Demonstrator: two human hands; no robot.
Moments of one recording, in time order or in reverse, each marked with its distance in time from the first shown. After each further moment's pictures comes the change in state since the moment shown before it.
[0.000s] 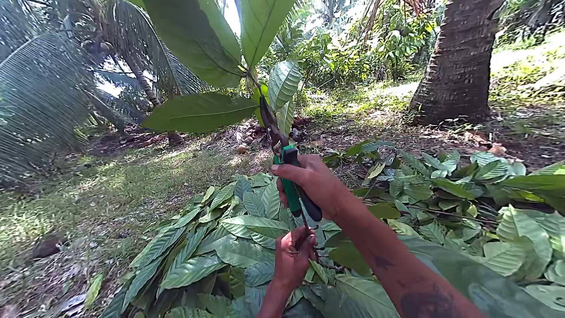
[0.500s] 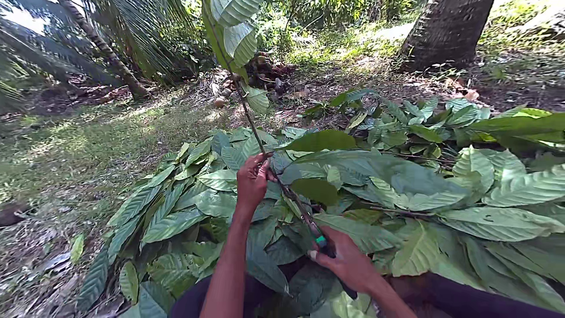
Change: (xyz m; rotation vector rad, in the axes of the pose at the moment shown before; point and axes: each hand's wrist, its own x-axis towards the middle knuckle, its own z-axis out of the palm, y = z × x) left_hand 0.046 -0.017 -0.033 0.246 0.097 -0.244; right_hand -0.153 0.230 -0.062 -0.456 0.037 0.337
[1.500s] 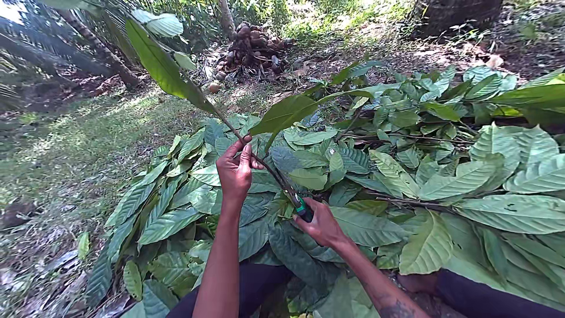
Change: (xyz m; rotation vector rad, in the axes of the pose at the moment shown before) left_hand 0.031 -0.026 0.000 -0.133 0.085 0.067; right_hand 0.102 0.042 0.013 -0.080 0.141 -0.078
